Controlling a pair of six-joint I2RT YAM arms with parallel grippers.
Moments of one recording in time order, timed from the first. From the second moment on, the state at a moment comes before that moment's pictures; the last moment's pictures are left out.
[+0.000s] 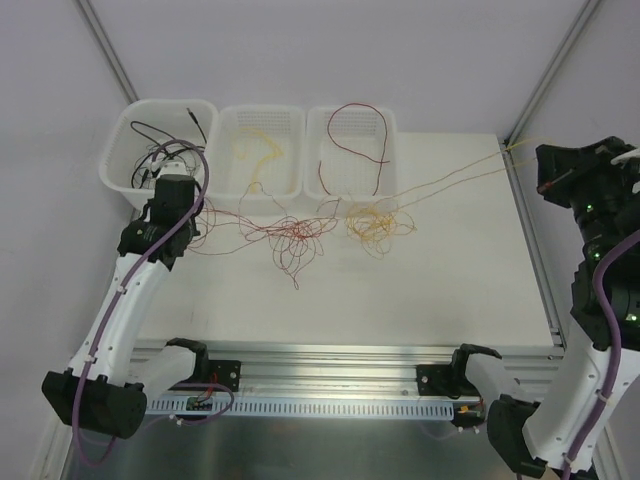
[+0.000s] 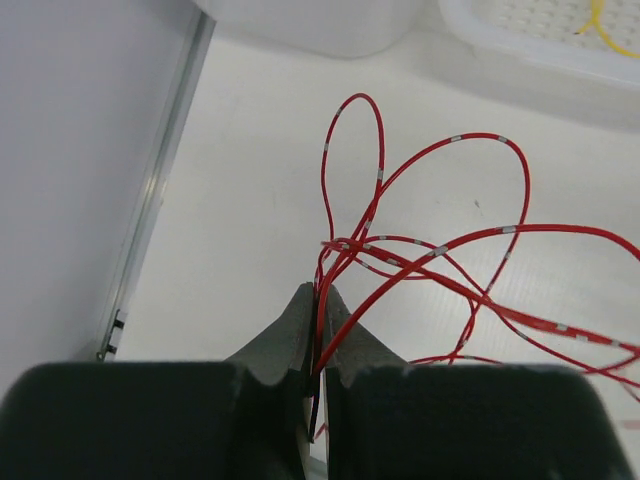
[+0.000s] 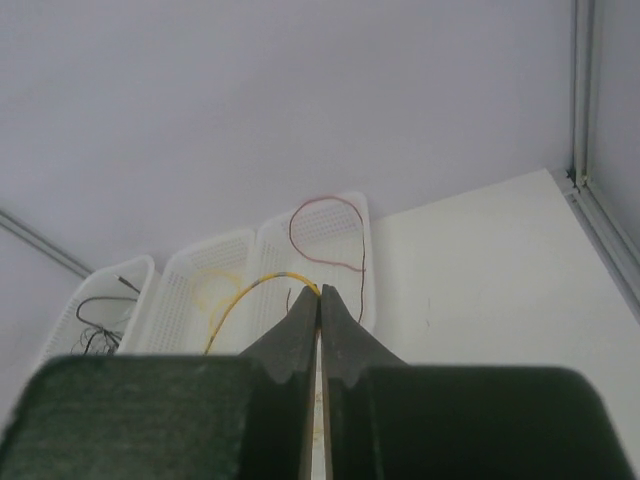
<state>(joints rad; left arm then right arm) -0.19 1.06 1.10 -0.83 -0.54 -0.19 -0.18 1.01 1.95 -0.90 -0.17 0.44</state>
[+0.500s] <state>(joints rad) -0.19 0.89 1.00 -0.85 -0.23 -0.21 -0.05 0.80 0.91 -0.97 -0.39 0.40</state>
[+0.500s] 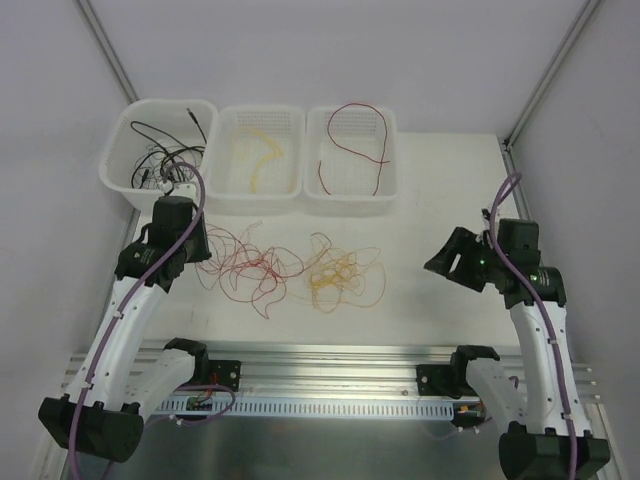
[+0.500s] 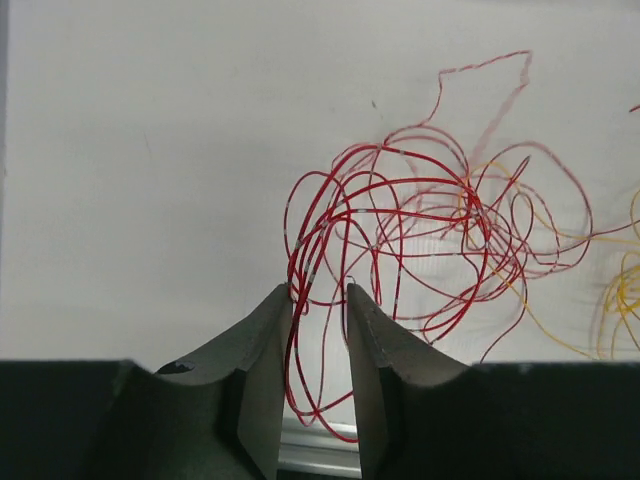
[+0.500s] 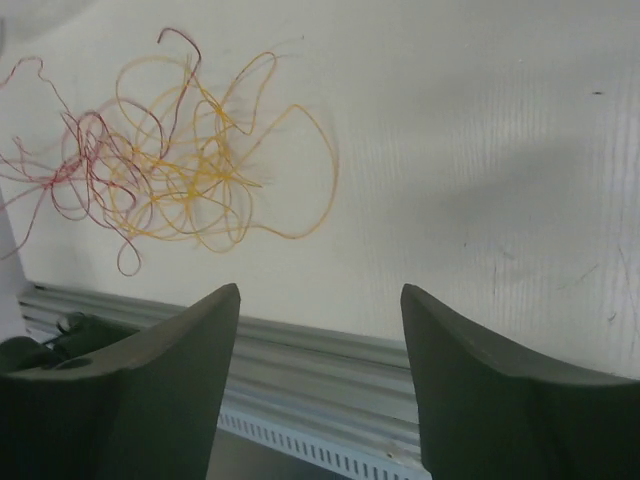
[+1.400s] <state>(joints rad) -0.24 1.20 0.99 -0.86 0.18 -0.27 0.84 1.79 1.22 -0.52 0.07 0.51</state>
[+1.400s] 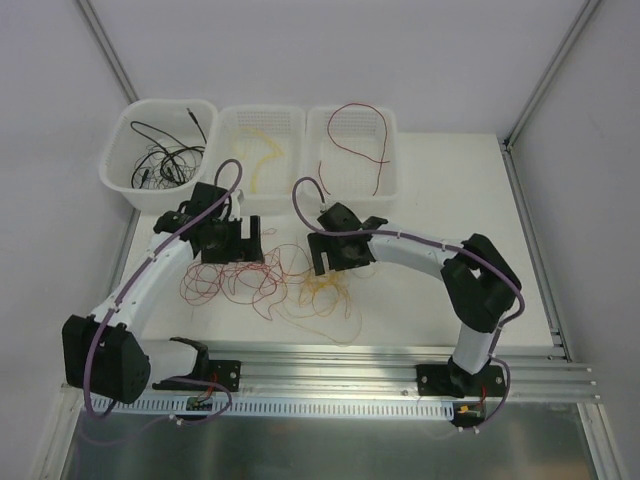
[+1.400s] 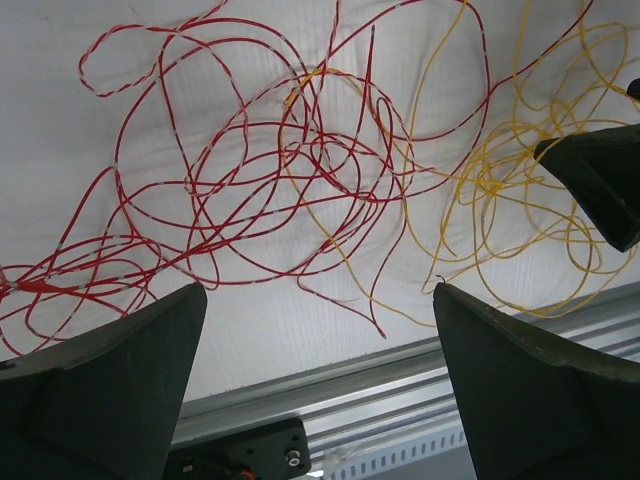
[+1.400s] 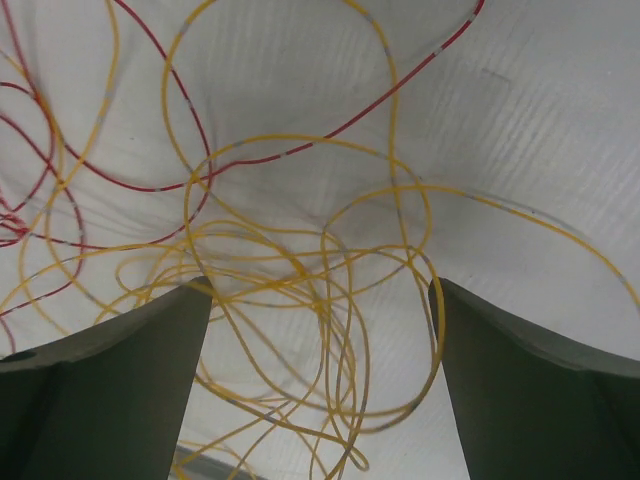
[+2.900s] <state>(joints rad) -0.22 1.44 0.92 -0.68 -0.30 -0.51 -0.24 0.88 0.81 -0.72 -0.06 0.54</state>
